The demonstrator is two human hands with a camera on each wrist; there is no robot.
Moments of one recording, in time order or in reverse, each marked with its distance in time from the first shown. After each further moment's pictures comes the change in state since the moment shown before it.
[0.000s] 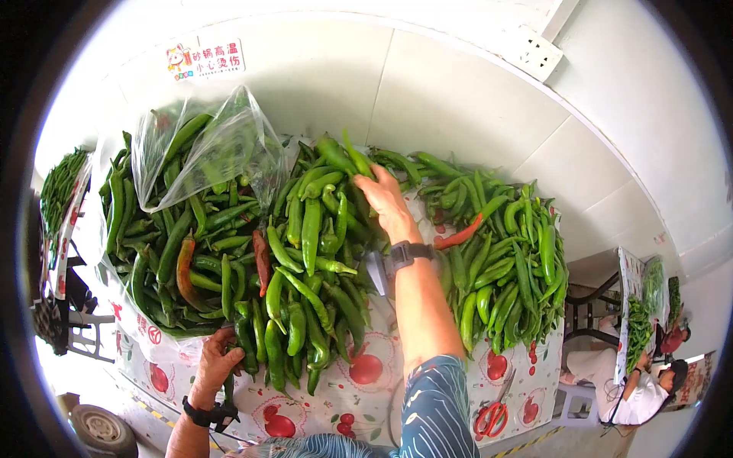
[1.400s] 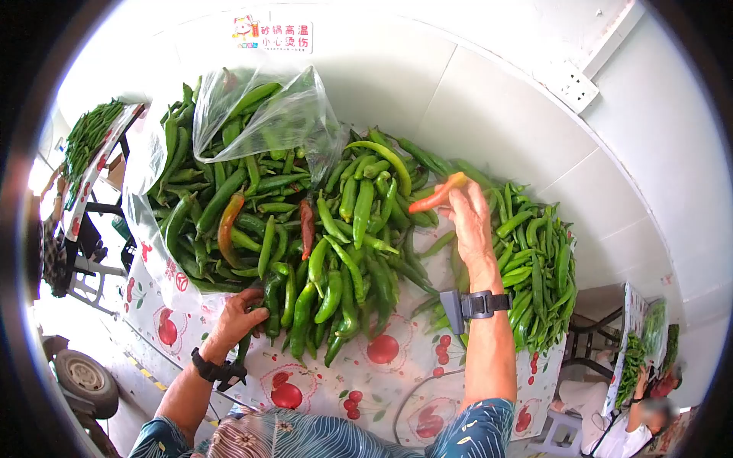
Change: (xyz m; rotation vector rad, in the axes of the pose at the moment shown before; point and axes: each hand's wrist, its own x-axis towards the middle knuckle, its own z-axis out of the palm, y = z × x) left_hand 0.003 -0.003 -0.003 0.116 0.022 0.042; right_hand -0.094 -0.034 -0.050 0.098 -0.006 -0.256
